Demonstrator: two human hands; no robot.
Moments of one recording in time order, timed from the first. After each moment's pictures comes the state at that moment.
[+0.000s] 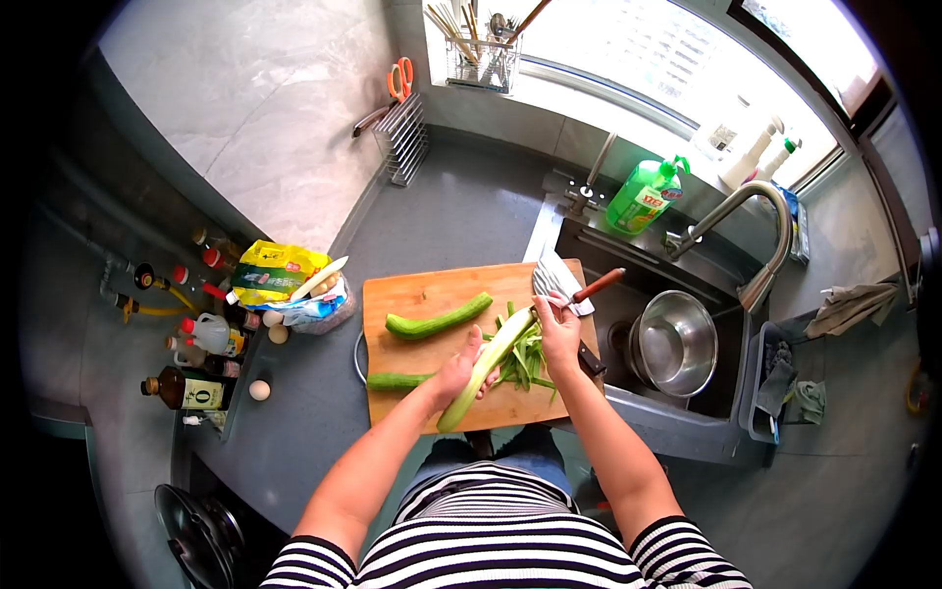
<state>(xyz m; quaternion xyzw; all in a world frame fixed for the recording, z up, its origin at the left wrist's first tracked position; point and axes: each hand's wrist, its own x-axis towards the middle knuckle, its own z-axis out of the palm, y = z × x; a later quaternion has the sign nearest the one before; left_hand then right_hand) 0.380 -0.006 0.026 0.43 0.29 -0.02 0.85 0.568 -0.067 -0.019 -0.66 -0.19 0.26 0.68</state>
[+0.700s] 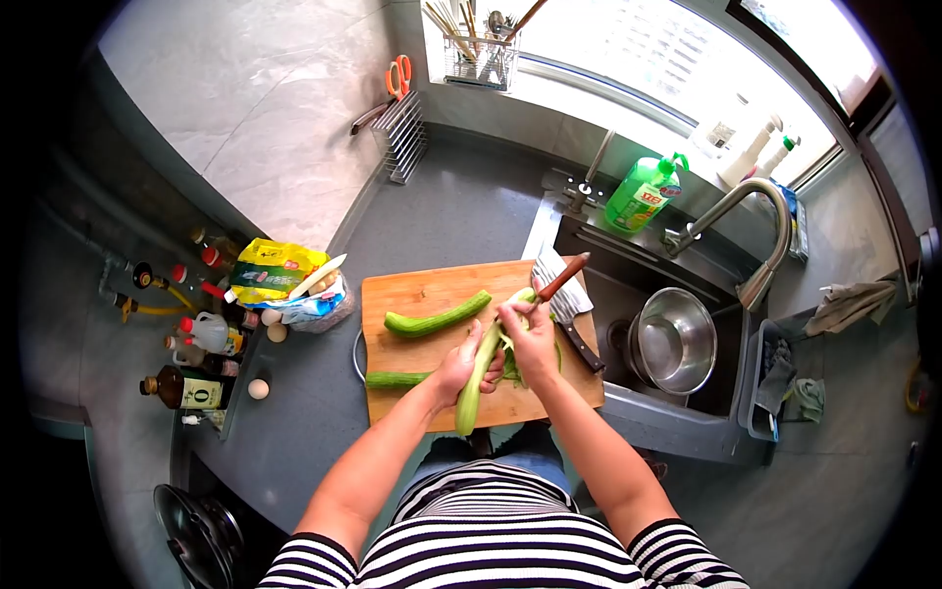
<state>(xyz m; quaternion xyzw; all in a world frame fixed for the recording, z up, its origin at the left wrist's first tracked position) 0.392 -0.009 0.032 0.29 0.28 0.01 0.92 0.527 -0.065 0.000 -0.59 -0.26 0.33 0.69</state>
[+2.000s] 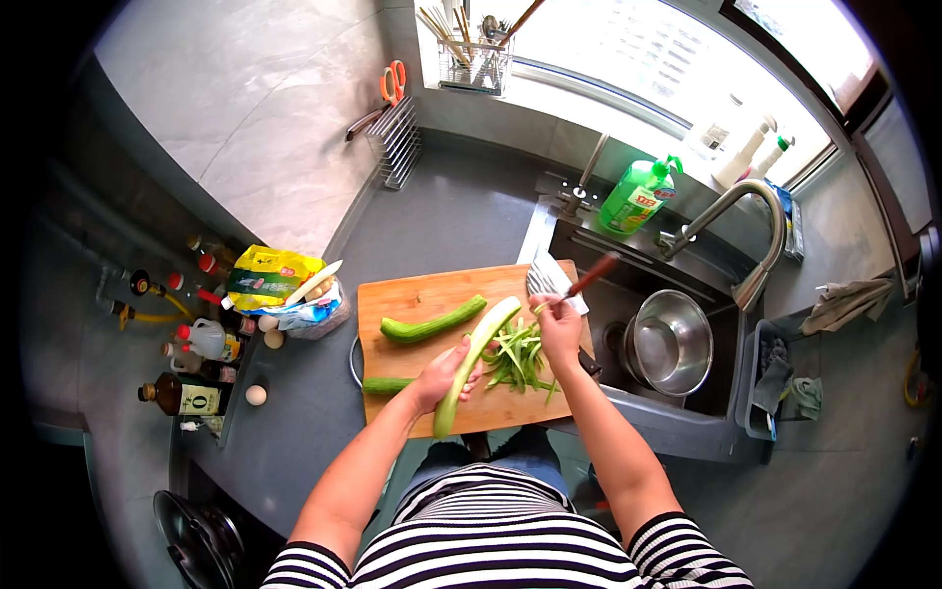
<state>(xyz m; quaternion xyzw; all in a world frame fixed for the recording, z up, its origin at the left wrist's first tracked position) 0.363 0.003 0.032 0.39 0.25 0.01 0.89 0.585 -0.070 -0.021 -0.71 -0.23 0.25 0.62</state>
